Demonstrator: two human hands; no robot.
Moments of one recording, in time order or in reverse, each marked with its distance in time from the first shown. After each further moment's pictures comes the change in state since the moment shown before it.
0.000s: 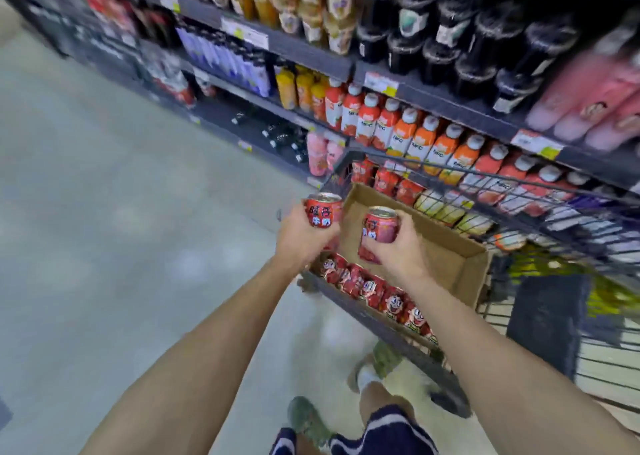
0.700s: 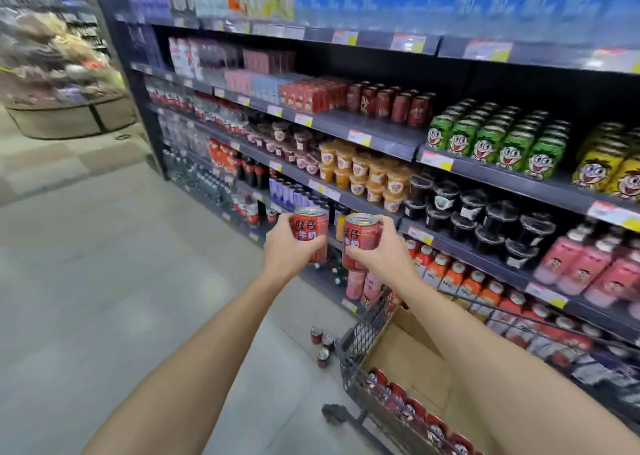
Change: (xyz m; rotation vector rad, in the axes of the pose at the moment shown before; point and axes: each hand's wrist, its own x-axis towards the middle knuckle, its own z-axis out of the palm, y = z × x) left_hand -0.065 0.078 -0.256 -0.132 0.388 0.287; right_hand -0.106 -0.253 0.030 -0.084 -0.049 -0.579
